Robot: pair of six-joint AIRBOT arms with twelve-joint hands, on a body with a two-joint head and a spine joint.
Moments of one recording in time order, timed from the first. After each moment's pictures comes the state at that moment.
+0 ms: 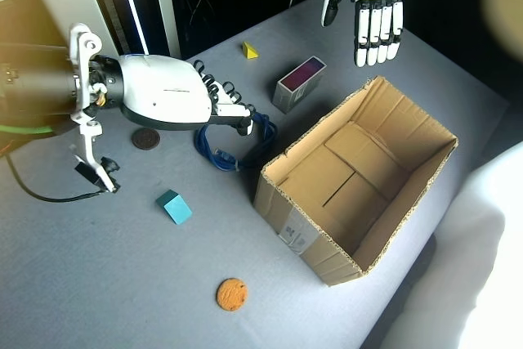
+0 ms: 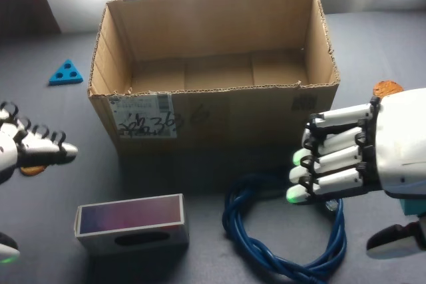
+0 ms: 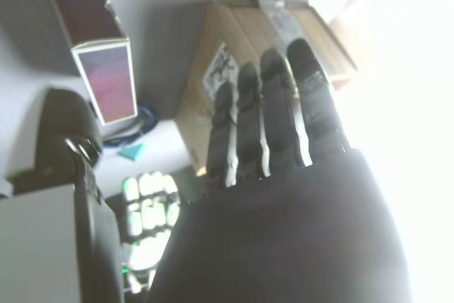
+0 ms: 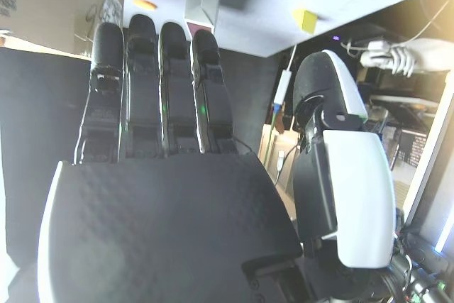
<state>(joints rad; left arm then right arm) 0.49 -0.41 0.60 -0.53 -0.21 1.40 -0.34 -0.79 0.93 -1.14 0.65 -0.24</state>
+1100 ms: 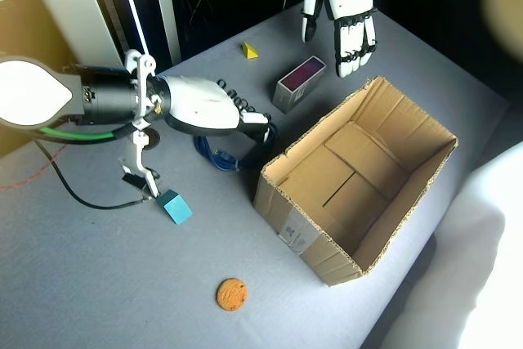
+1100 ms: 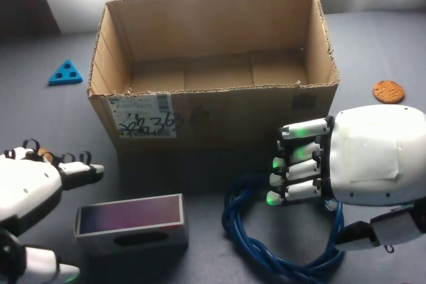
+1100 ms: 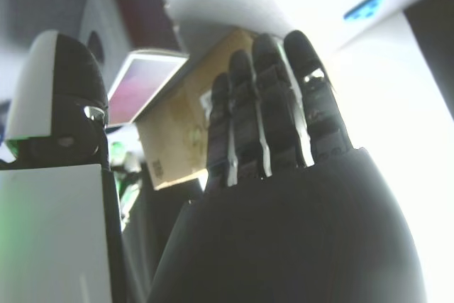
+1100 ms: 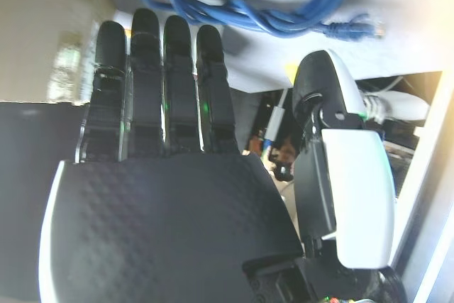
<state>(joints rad) 0.64 -0.61 0.48 -1.03 -0.68 1.62 -0.39 -0.95 1.00 -1.06 0.53 -0.51</state>
